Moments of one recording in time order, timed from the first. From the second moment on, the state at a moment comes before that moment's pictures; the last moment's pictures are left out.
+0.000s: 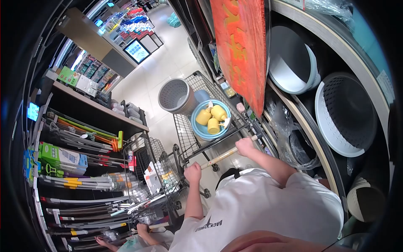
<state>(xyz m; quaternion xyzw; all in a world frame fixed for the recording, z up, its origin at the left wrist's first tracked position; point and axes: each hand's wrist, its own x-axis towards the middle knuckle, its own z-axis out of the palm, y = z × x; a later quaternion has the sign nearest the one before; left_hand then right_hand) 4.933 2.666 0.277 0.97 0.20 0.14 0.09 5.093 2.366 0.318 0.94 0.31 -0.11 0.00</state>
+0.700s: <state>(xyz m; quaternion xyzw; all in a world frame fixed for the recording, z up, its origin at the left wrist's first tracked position) 4.796 2.547 0.233 0.97 0.12 0.16 0.12 4.947 2.239 0.258 0.95 0.28 -0.10 0.01</state>
